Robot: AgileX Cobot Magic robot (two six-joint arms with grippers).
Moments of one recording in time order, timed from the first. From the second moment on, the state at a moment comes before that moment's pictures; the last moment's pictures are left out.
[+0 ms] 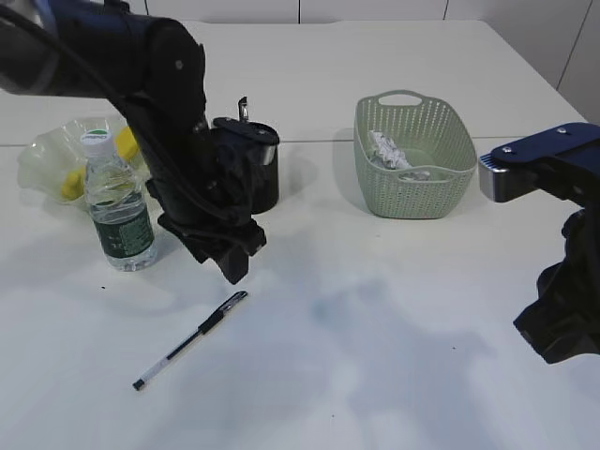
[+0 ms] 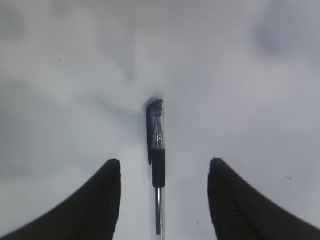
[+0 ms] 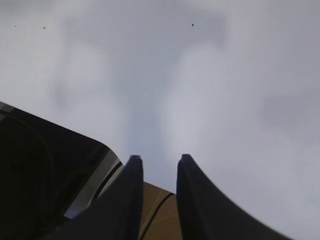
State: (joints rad) left arm -0.56 2.02 -1.51 -0.11 0.98 0.15; right arm 0.47 1.30 -0.97 -0.01 1.16 0.04
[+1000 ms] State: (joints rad) left arm -0.56 2.17 -1.51 -0.12 0.89 0.13; right arm 0.47 1.30 -0.97 -0.01 1.16 0.04
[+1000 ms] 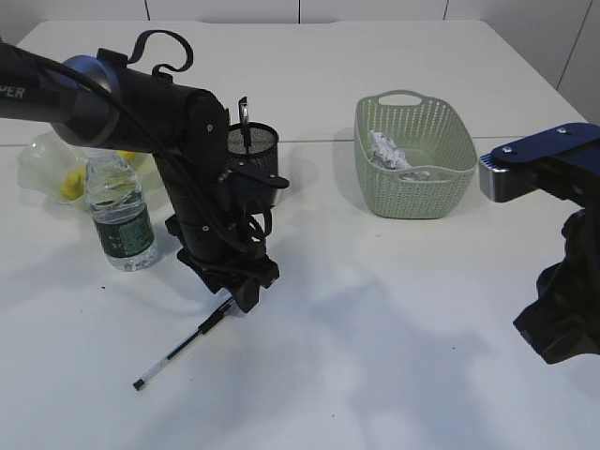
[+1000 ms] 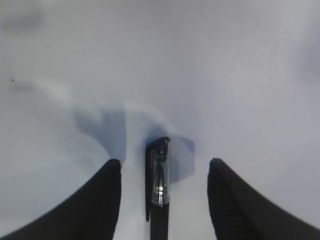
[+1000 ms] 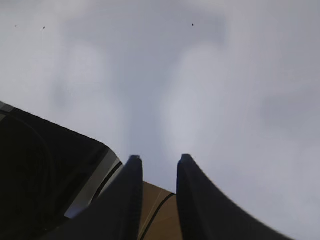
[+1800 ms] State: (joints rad) left arm -0.56 2.17 -1.51 -0.12 0.86 0.13; right arm 0.47 1.30 -0.97 -0.01 1.16 0.04
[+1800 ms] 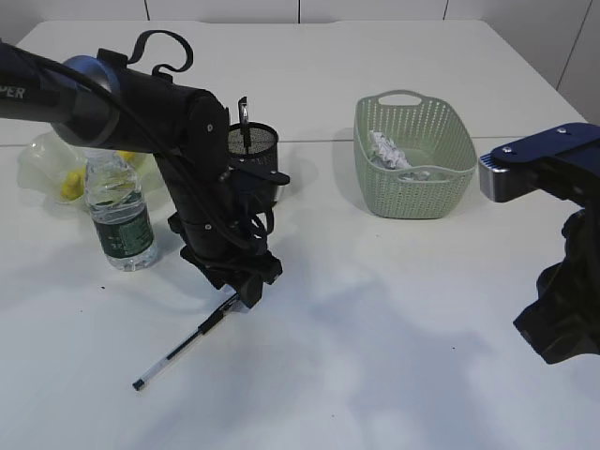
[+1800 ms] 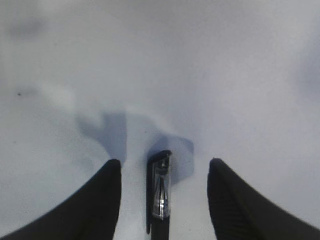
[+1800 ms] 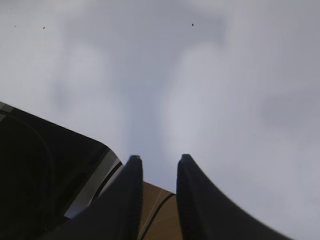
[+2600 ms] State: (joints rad) left arm -0.56 2.21 -1.53 -0.13 0.90 0.13; right arm 0.47 1.30 -0.97 -0.01 1.17 0.04
